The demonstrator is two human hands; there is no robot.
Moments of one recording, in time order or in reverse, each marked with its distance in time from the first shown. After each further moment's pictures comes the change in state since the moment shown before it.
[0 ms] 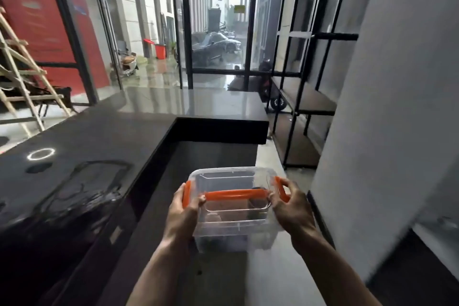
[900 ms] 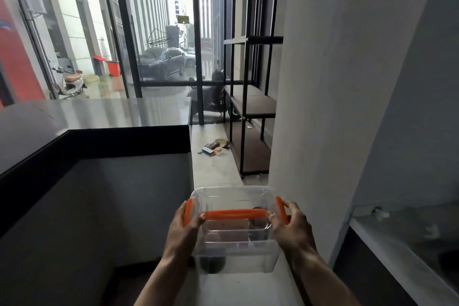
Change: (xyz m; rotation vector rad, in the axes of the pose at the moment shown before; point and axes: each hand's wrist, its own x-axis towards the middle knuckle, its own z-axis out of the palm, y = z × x) left_hand 0.032 -0.101 0.321 0.012 -0.243 0.016; right_hand 0.156 0.225 -0.180 0.065 0.144 0.125
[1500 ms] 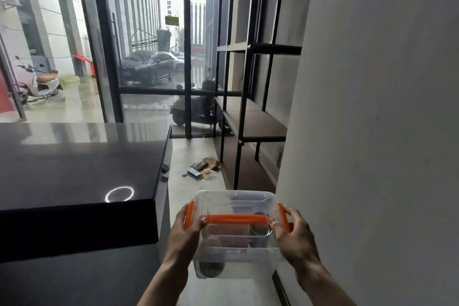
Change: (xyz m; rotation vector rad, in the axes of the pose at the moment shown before) left_hand 0.439 0.043 0.100 -0.064 -0.013 0.012; right_hand 0.410 -0.083 0.122 -0.013 0.068 -0.033
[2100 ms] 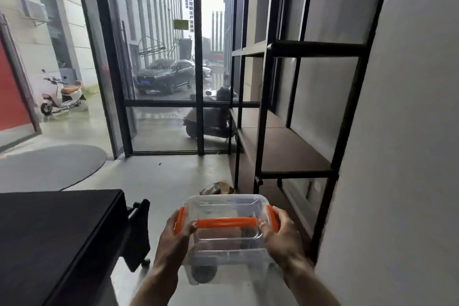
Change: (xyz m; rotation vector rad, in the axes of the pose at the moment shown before) left_hand 0.468 0.030 0.127 0.027 0.082 -0.013; right_hand 0.491 -0.059 0.157 0.029 -0.115 -0.084
